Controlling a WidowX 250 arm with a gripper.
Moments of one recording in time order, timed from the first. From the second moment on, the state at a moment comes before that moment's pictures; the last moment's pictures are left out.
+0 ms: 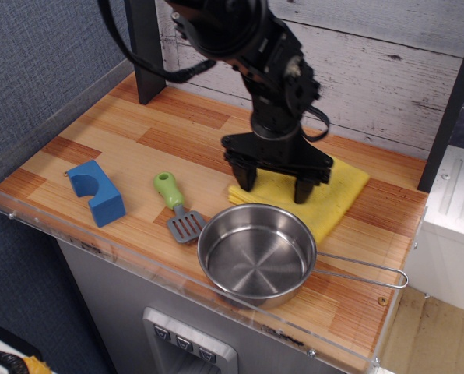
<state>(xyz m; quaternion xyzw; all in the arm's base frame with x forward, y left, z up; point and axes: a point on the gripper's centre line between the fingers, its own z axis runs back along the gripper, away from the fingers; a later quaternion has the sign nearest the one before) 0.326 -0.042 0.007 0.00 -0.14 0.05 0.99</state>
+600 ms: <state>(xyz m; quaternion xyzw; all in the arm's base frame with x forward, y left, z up) 0.319 -0.065 0.007 0.00 -0.14 0.03 0.99</state>
